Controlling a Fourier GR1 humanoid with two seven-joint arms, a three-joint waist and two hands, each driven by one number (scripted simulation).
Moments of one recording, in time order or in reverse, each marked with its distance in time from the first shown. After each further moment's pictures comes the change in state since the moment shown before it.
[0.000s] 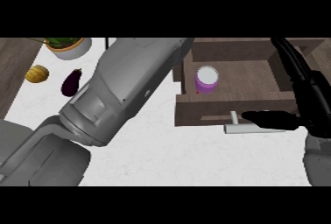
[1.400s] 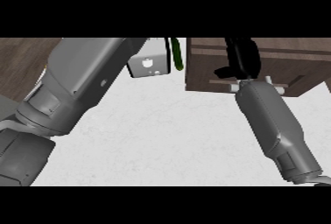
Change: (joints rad) left arm 0.135 0.161 0.010 -0.158 -0.069 -0.095 0.107; right arm -0.551 0.149 -0.023 1.129 0.442 -0.604 -0.159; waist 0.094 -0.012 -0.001
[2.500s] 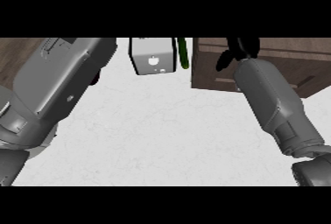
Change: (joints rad) left arm 0.231 0.132 -0.030 -0.311 -0.019 -0.046 0.101; right arm -0.268 -0.020 -0.136 0.351 -0.038 -0.047 -0.138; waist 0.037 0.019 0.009
